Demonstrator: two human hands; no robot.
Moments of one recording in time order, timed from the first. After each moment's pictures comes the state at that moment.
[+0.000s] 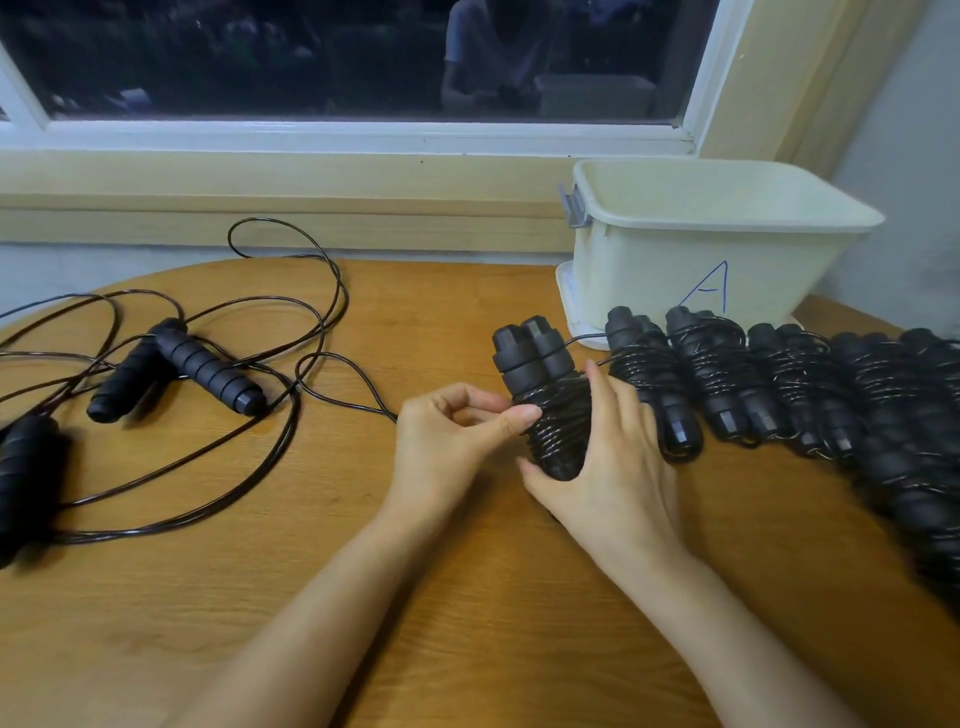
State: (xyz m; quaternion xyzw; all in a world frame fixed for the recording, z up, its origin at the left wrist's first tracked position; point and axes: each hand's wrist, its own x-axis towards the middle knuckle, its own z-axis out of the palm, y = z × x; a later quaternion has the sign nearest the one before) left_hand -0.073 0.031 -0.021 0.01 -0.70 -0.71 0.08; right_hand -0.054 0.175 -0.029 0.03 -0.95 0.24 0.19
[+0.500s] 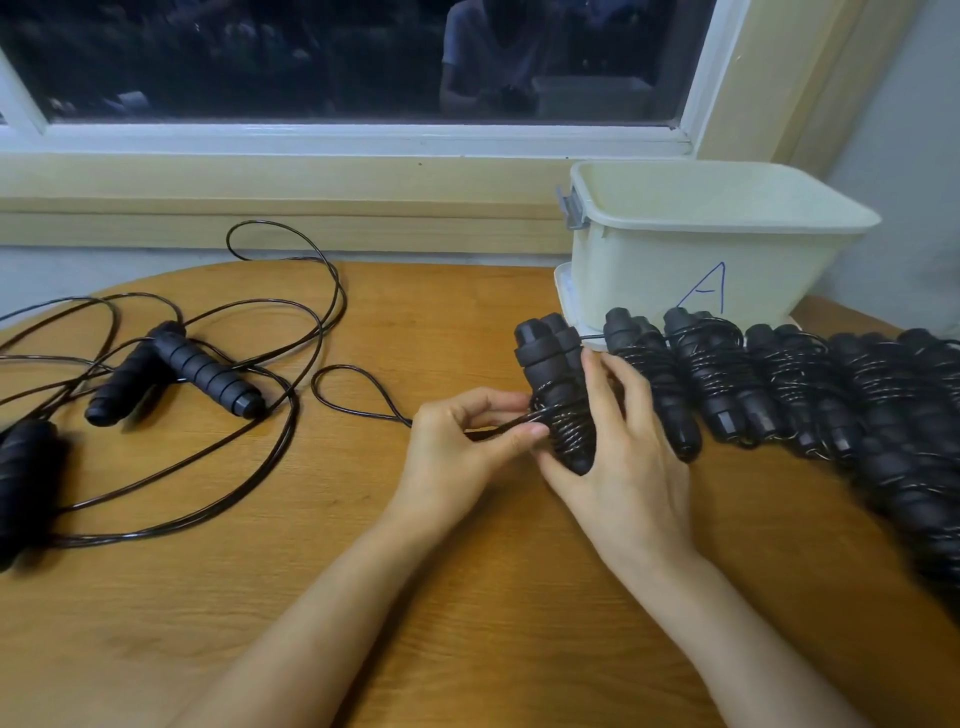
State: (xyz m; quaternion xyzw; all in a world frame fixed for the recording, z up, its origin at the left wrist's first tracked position) left_hand -0.073 0.034 -0.024 -0.06 -0.73 -0.68 0.06; right_hand -0.057 0.185 -0.033 0.06 -0.94 0.22 0.26
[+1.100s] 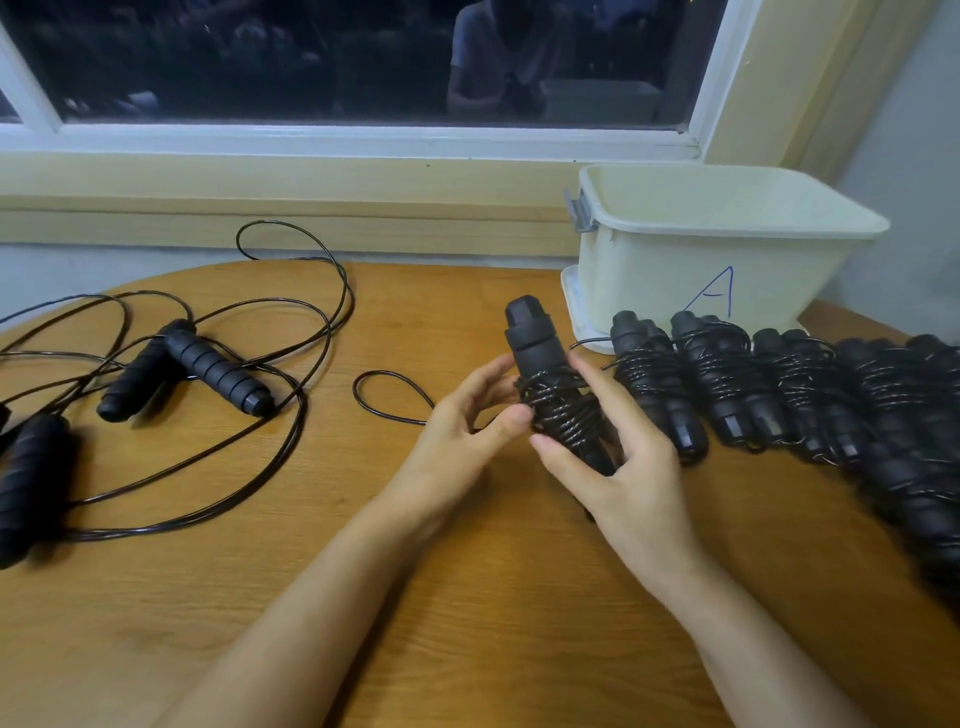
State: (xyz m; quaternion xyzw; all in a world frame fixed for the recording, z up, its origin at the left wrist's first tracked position) left_hand -0.084 0.021 -0.032 -0.12 -0.66 -0.74 -0.03; right_hand -0.054 0.181 -0.025 0.18 -0.78 0.57 0.20
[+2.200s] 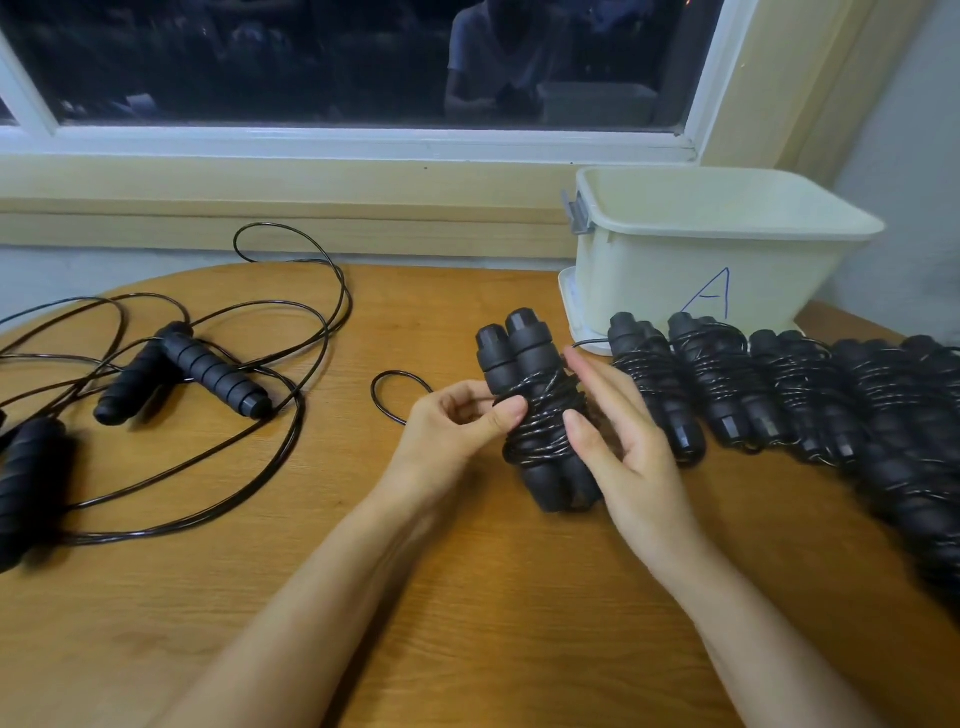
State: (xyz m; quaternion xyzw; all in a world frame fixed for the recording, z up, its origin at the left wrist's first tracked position) left_hand -0.080 0.018 -0.018 -0.05 -0.66 -0.75 -0.03; right_hand -0.063 0.190 -0.026 0.19 -0.78 0.59 0.14
